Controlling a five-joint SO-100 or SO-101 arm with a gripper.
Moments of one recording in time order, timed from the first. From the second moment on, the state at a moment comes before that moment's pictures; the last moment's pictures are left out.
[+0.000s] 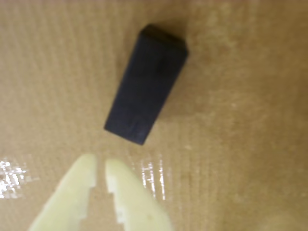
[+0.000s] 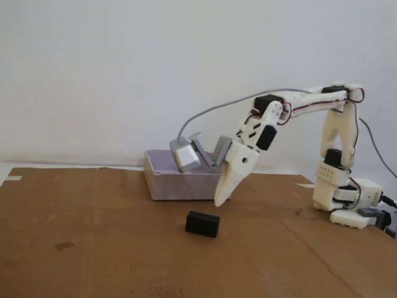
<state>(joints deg) -12.7 77.6 89.5 52.3 27.7</state>
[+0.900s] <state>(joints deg) -12.7 77.6 89.5 47.5 32.8</state>
